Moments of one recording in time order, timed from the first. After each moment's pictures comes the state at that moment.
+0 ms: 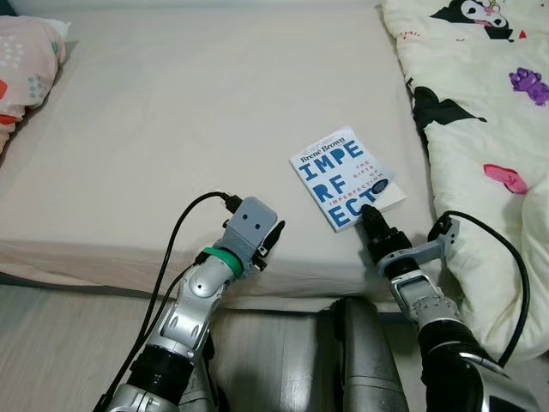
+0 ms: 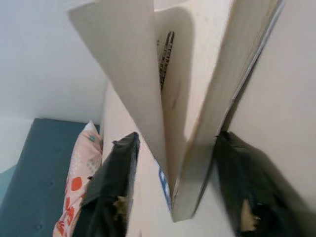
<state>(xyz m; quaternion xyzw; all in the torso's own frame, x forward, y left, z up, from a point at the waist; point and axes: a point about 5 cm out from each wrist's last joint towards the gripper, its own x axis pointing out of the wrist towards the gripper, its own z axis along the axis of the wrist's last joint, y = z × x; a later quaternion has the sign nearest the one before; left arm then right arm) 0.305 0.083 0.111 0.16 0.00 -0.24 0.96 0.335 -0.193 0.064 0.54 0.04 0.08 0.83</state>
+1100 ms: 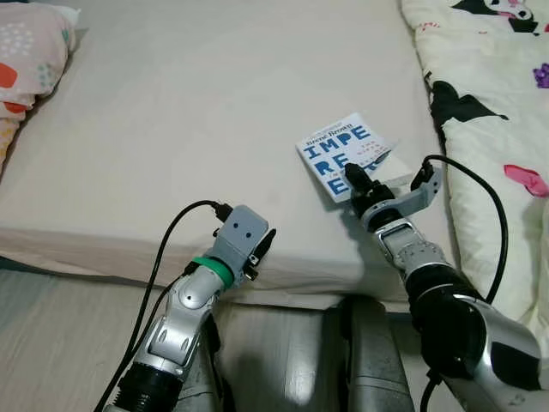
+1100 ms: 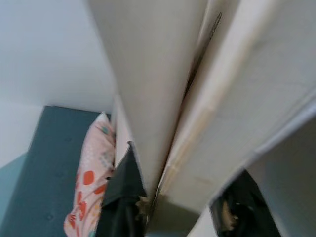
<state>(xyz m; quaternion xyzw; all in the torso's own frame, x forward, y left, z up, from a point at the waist) 0.293 0.094 0.110 0.16 0.01 -0.23 0.96 0.377 -0.169 0.116 0.54 0.02 0.11 0.84</state>
